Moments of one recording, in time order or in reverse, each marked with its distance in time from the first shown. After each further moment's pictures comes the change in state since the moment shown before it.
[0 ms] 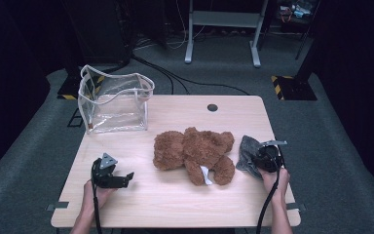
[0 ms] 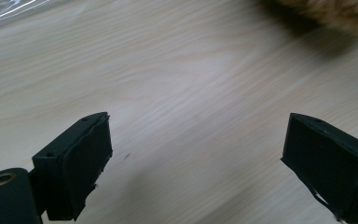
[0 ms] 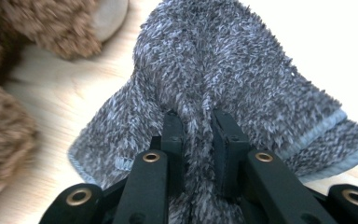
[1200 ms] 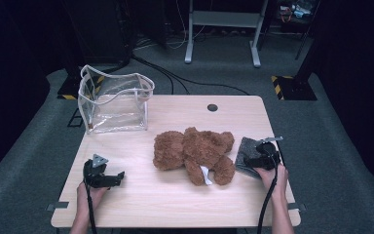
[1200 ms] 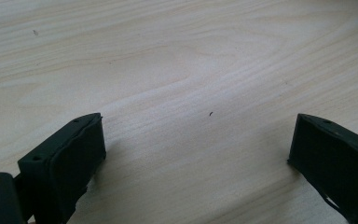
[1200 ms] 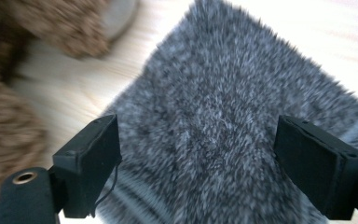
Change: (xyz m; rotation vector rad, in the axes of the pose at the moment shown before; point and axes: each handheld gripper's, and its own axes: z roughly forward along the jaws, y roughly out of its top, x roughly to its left) left arm 0.035 -0.026 0.003 0.037 0.145 -0.126; right arm 0.004 0.010 0.009 0.084 0.005 -0.028
